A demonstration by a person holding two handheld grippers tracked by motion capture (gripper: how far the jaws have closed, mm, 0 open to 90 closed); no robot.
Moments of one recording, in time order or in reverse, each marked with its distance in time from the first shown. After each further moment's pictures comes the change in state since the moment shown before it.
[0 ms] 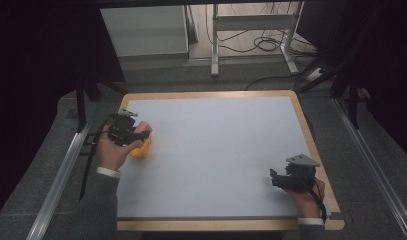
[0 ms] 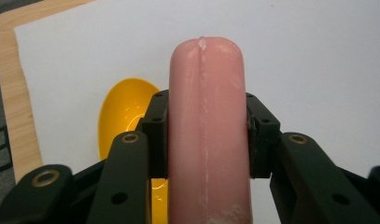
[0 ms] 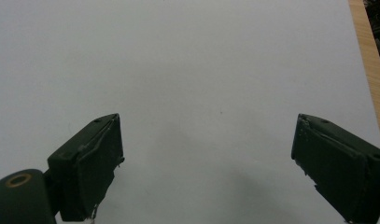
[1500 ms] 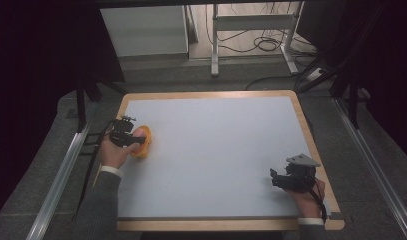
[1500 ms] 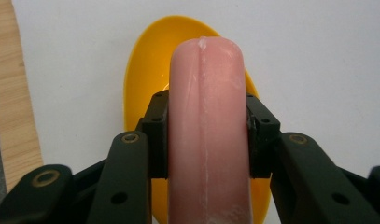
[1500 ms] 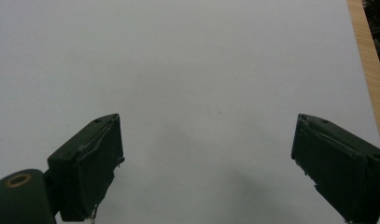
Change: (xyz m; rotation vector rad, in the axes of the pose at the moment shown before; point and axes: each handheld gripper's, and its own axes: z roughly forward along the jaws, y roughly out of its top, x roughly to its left) left arm 0.035 -0.022 0.055 0.135 0.032 -0.105; right arm 0.000 0.000 0.000 -0.001 -0.003 0.000
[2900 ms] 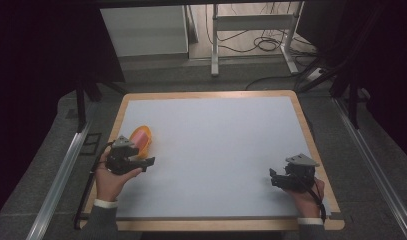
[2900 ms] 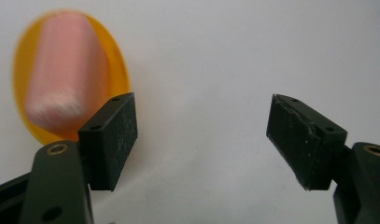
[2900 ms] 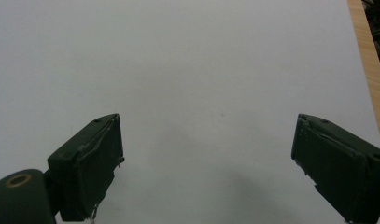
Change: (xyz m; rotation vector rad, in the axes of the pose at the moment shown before) left arm -0.047 -0.070 -0.043 -0.198 -0.189 0.123; right arm 0.002 0.001 0.000 -0.004 0.000 -0.006
